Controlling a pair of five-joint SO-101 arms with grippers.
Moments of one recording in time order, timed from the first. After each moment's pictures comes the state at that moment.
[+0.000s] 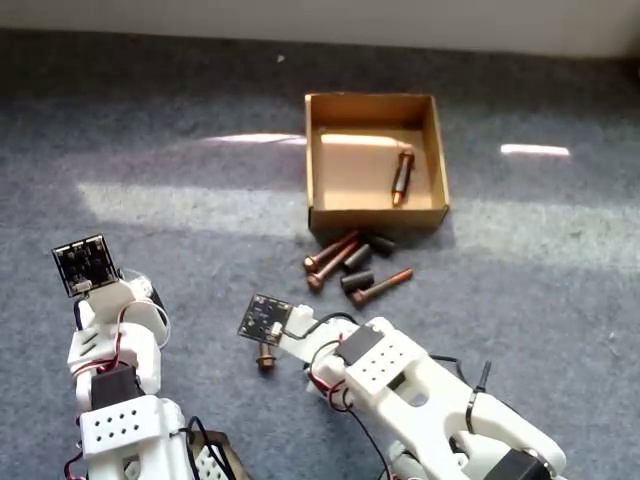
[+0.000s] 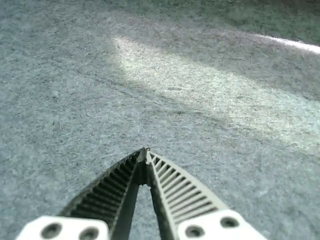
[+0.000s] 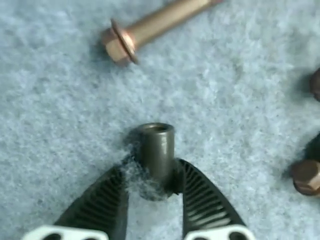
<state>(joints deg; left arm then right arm) -24.0 -81.7 94.3 31.3 8.4 -48.3 -28.1 67.9 47.3 31.2</state>
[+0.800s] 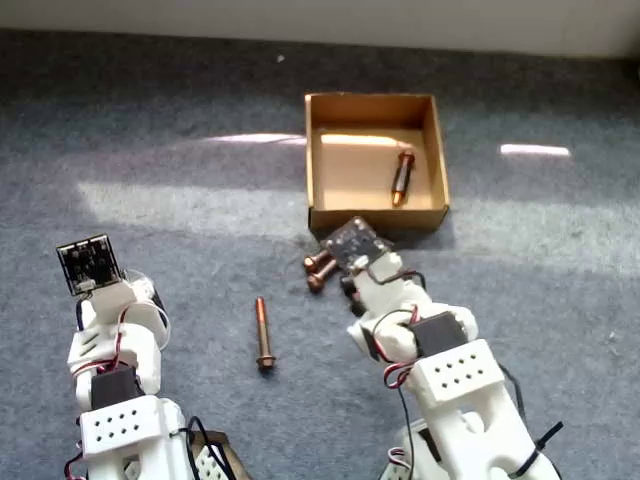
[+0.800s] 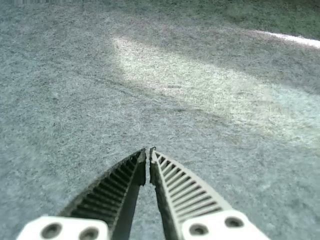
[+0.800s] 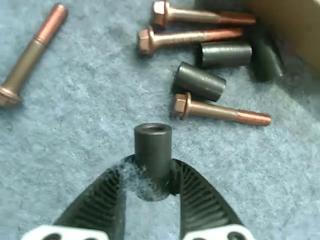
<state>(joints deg) -24.0 -81.7 94.3 31.9 6.8 -25.3 -51.9 63.4 61.2 20.4</state>
